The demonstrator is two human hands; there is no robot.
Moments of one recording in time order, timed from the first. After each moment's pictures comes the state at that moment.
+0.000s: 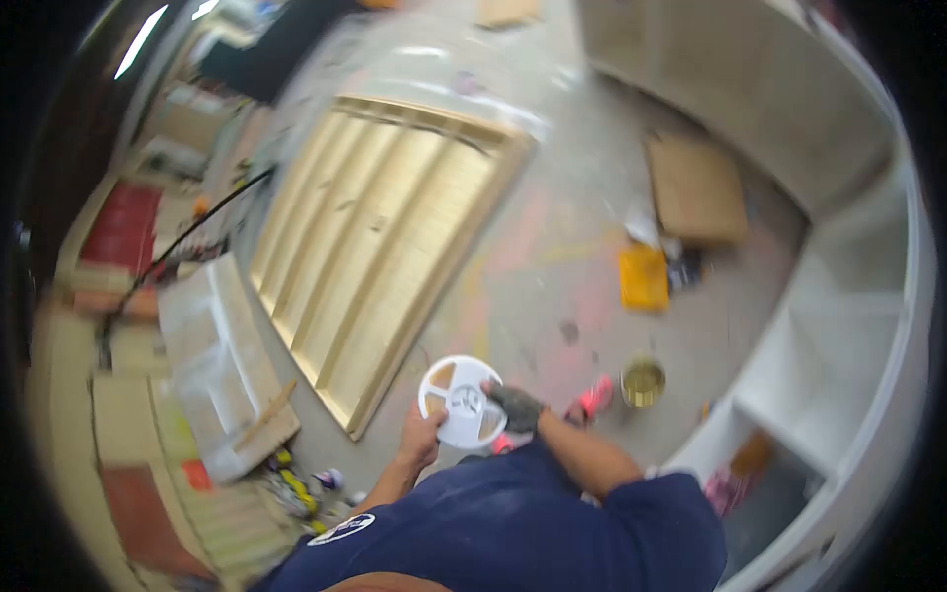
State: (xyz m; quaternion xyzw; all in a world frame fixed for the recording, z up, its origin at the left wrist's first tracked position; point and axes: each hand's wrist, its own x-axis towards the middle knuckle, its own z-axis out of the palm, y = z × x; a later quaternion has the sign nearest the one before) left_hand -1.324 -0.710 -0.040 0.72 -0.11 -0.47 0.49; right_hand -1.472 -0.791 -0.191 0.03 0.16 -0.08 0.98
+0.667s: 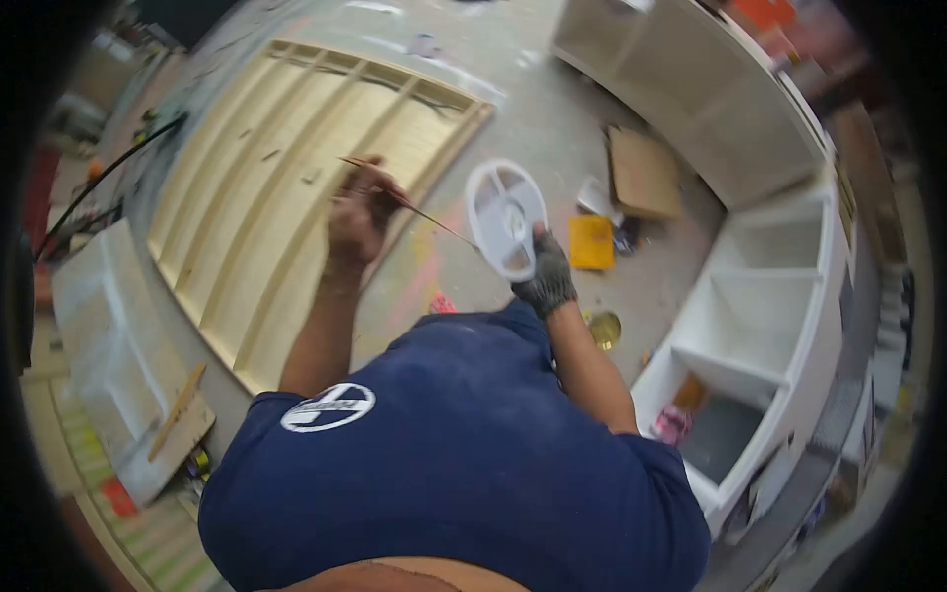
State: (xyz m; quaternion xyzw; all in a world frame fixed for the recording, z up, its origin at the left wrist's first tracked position) left_hand -1.067 -0.875 0.072 0.33 -0.25 -0.59 0.69; right_hand -1.335 -0.883 -0.049 0.01 0.28 -0.46 0.85
